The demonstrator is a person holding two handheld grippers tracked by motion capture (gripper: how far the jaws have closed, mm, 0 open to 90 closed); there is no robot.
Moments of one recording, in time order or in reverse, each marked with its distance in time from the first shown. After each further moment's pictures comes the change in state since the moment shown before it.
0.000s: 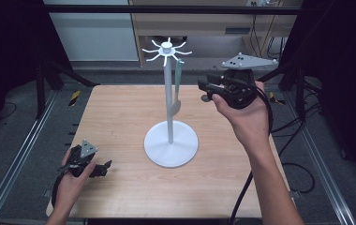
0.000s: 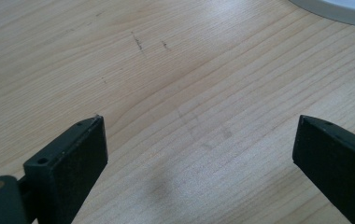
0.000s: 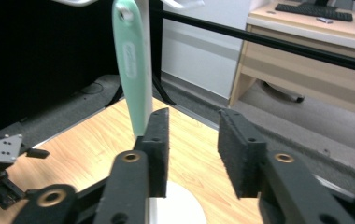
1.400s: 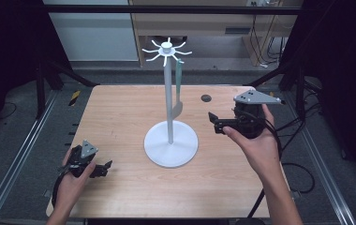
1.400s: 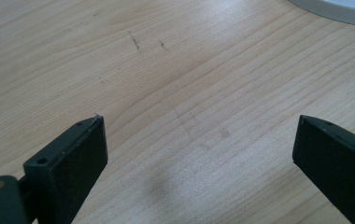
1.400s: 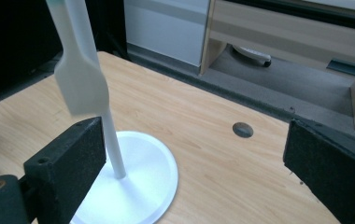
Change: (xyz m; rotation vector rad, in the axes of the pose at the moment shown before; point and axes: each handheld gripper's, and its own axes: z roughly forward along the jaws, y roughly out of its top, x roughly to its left) left arm -0.001 0.000 0.001 0.001 -0.004 0.004; right arm -0.017 -0.086 -0.003 0.084 -0.134 0.038
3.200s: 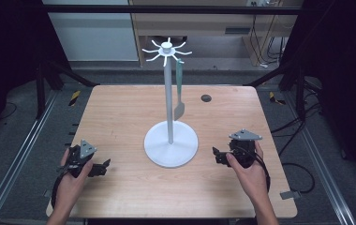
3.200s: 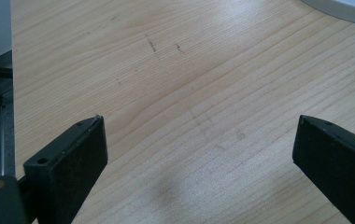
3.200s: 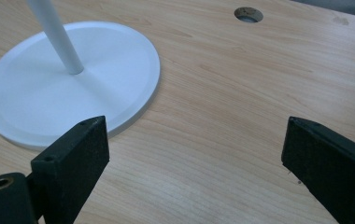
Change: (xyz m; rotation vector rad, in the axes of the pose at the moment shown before) left arm 0.002 -0.001 -0.002 -0.014 0.052 -0.003; right arm -0.013 -0.140 0.057 0.215 -0.048 0.078
